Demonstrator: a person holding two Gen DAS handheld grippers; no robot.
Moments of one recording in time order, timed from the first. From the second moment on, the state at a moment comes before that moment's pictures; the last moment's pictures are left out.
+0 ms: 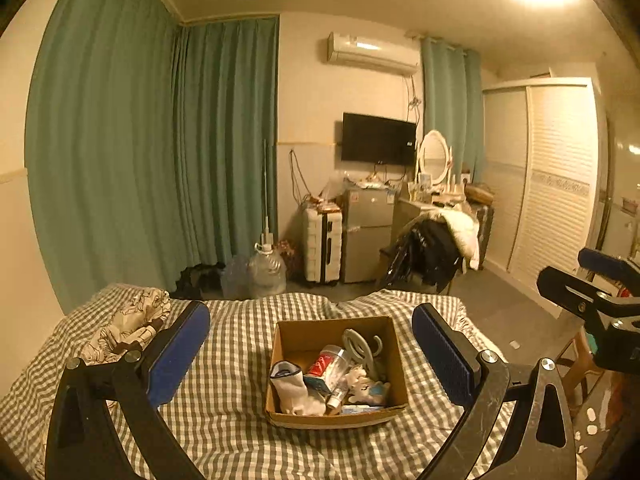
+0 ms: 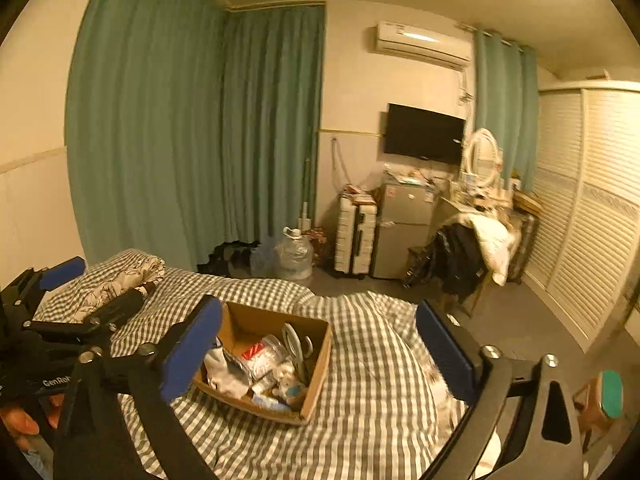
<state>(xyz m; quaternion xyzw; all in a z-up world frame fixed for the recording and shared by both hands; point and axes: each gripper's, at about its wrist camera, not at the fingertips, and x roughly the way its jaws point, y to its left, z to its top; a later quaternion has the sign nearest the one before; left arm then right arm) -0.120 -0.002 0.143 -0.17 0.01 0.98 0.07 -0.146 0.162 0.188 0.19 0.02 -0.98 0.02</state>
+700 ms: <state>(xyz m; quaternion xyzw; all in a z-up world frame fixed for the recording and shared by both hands) -0.090 0.005 0.036 -0.16 -0.01 0.99 0.02 -0.131 0.169 0.066 0.17 0.00 -0.99 0.00</state>
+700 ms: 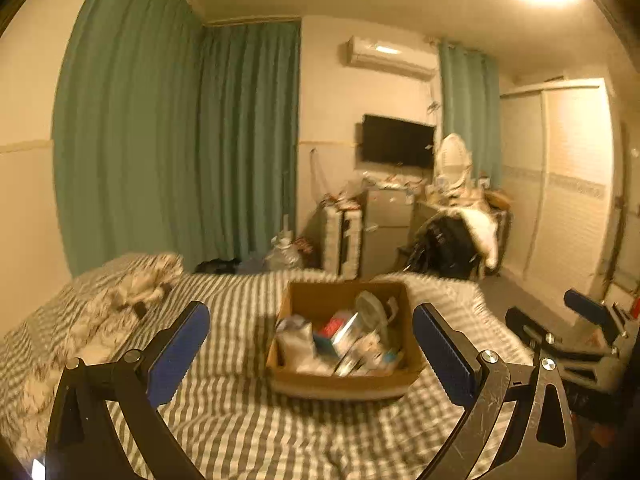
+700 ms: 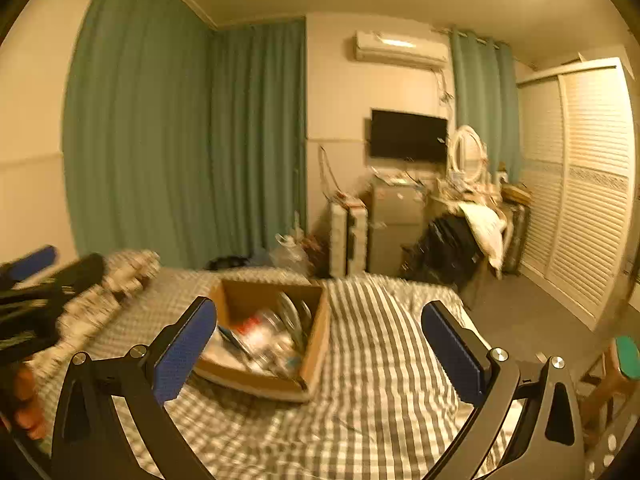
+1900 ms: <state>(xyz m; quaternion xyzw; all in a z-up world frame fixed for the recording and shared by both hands) -0.103 -0.008 0.010 -0.21 -0.02 0.98 0.00 -0.155 0.164 0.030 0.21 0.02 -0.98 0.00</state>
